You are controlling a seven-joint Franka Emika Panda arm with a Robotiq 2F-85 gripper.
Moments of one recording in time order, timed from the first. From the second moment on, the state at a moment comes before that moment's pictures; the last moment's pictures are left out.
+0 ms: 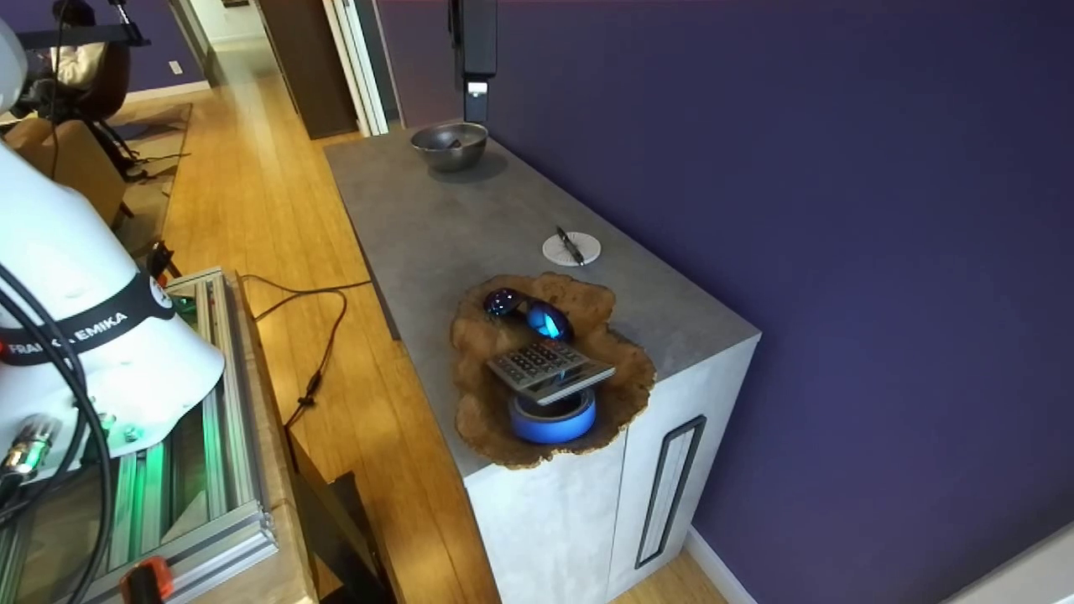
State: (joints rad) arm -0.15 -0.31 -0.13 -2.43 0.02 2.01 0.09
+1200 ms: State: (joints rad) arm -0.17 0.27 -0.21 -2.32 0.03 2.31 0.67
